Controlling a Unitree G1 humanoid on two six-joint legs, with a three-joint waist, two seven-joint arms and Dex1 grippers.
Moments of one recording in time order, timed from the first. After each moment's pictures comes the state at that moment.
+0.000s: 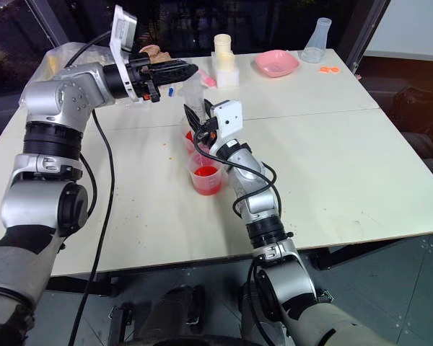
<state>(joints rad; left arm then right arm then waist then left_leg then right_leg) -1.27 0.46 0.05 0.66 -0.45 0.64 -1.12 -0.71 0.07 0.07 0.35 0.14 -0.10 0.36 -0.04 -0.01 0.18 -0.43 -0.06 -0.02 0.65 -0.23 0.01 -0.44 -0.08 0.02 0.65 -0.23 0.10</state>
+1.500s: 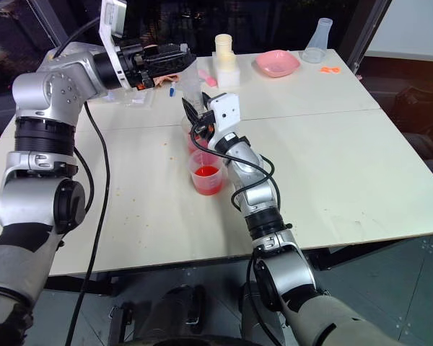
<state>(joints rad) -1.29 0.47 0.09 0.61 -0.45 0.67 -1.09 -0.79 0.05 0.06 0.44 0.12 -0.16 0.35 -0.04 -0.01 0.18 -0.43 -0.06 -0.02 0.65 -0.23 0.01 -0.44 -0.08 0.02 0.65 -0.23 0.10</state>
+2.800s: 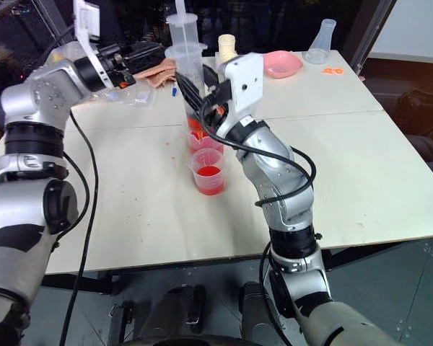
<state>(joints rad) -1.27 0.49 0.16 0.75 -0.42 0.56 -1.03 -0.65 -0.06 0.07 -0.37 0.34 0.56 0.28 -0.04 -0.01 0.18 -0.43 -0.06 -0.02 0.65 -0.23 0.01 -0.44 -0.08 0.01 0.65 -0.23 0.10</state>
